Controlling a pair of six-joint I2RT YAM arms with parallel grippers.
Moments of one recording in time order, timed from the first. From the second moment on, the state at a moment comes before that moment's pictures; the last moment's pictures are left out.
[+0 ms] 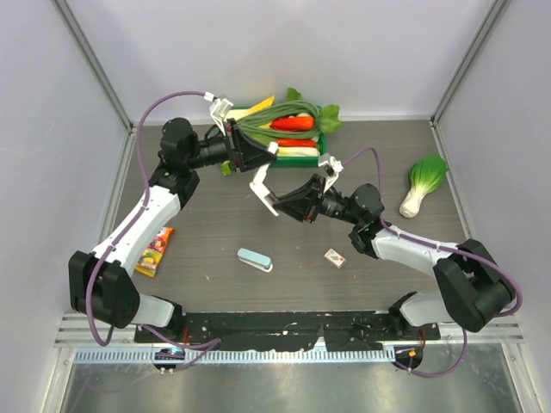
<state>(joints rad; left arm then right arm) -0.34 1.39 1.20 0.28 0.95 -0.56 0.60 1.36 0.61 1.00 -0.70 0.55</state>
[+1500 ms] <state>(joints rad) -0.46 1.45 1.11 0.45 1.16 -0.47 0.56 1.31 0.67 0.89 -0.95 0.44</state>
